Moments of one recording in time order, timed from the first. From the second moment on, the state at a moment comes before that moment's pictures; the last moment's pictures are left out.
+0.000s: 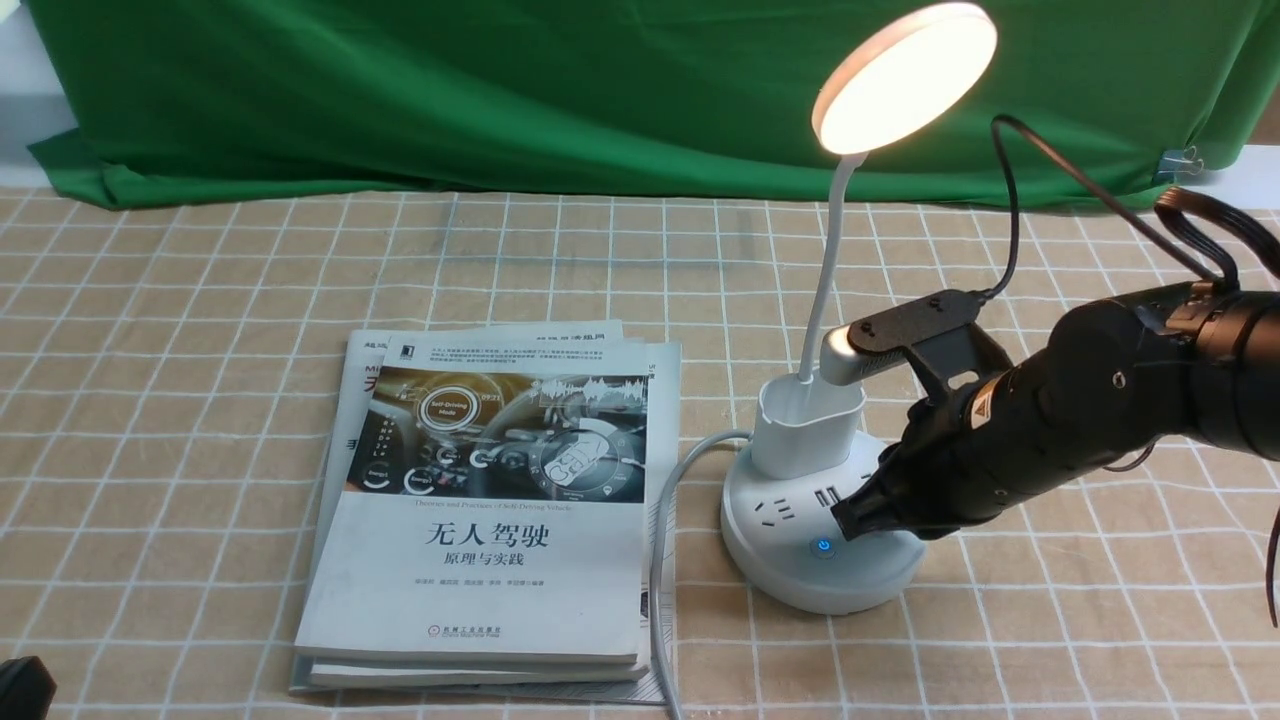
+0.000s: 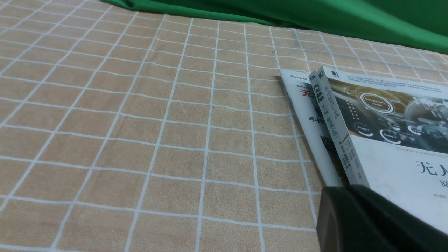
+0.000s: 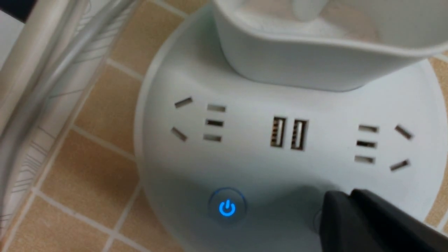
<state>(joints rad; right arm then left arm) 0.45 1.73 -1.00 0.11 0.52 -0.18 0.02 0.00 0.01 -0.04 0.31 -0.03</state>
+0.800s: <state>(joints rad) 0.45 1.70 -1.00 0.13 0.54 -0.16 0.02 0.00 0.01 -0.04 0.31 -0.03</state>
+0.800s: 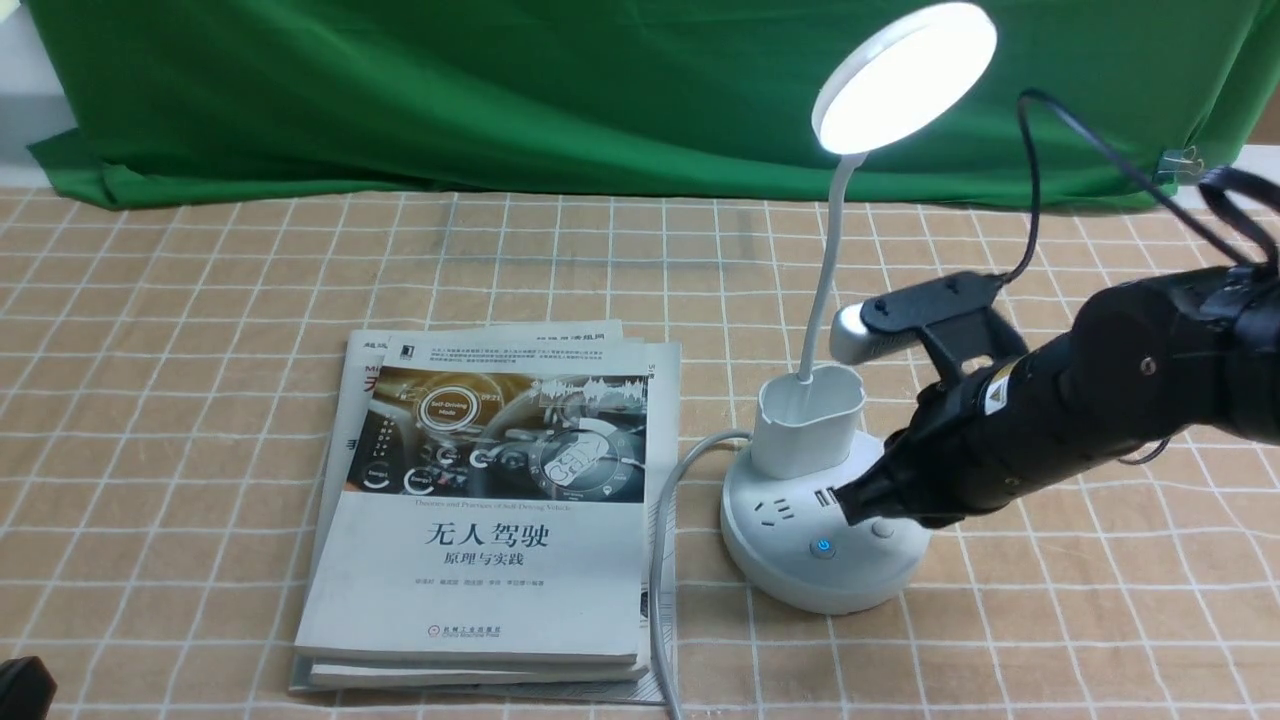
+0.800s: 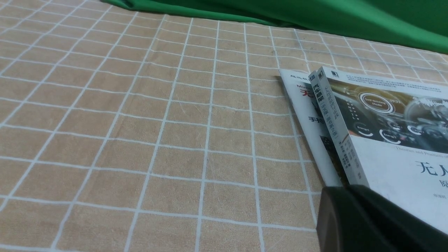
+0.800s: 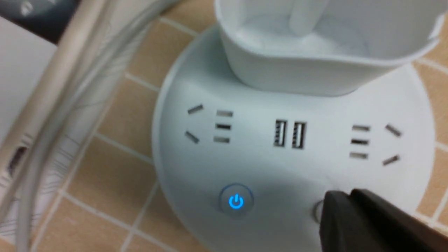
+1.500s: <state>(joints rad) 0.45 1.66 -1.00 0.13 0.54 -0.16 0.02 0.00 0.01 -0.04 0.31 -0.03</state>
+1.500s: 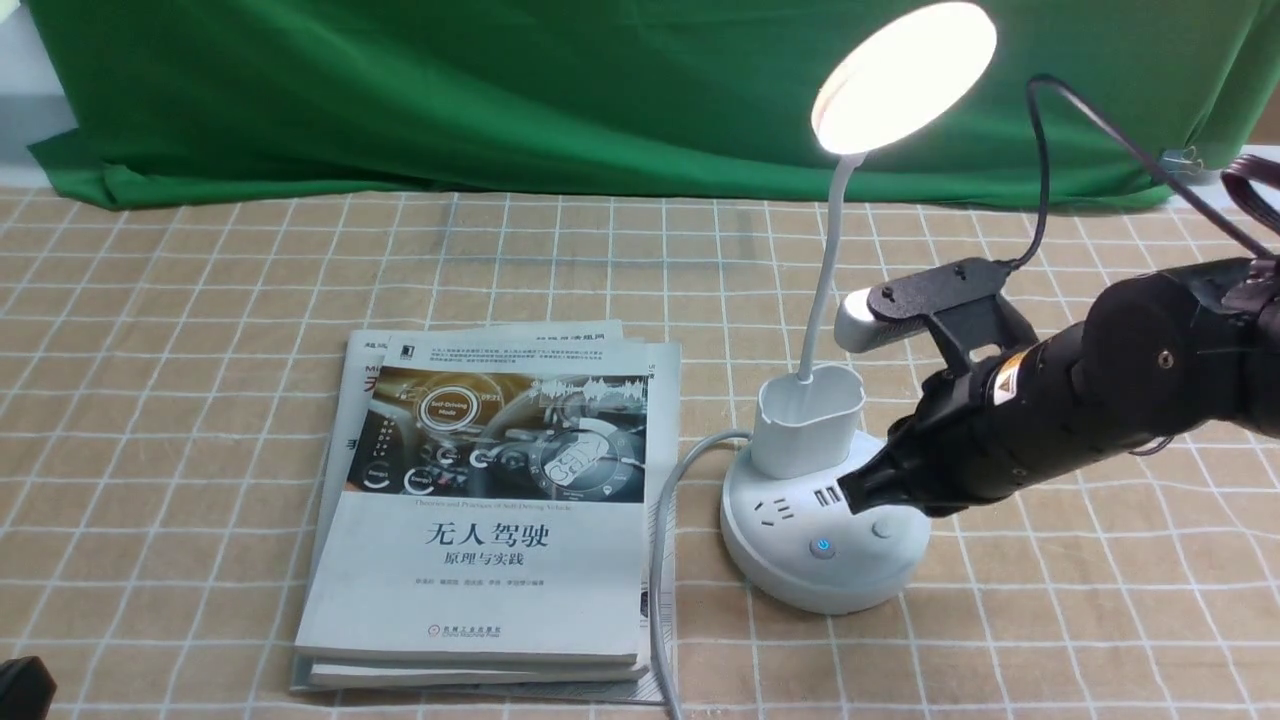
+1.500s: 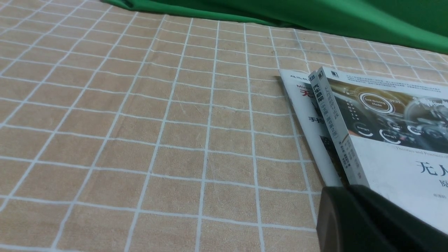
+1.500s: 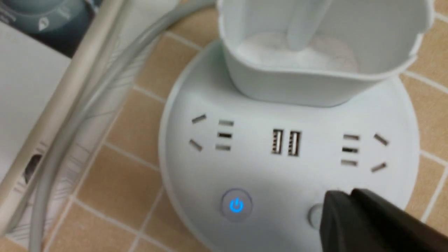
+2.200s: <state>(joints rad) 0.45 1.61 -1.00 0.12 0.63 -0.15 0.02 0.00 0.01 -0.04 0.31 -0.03</state>
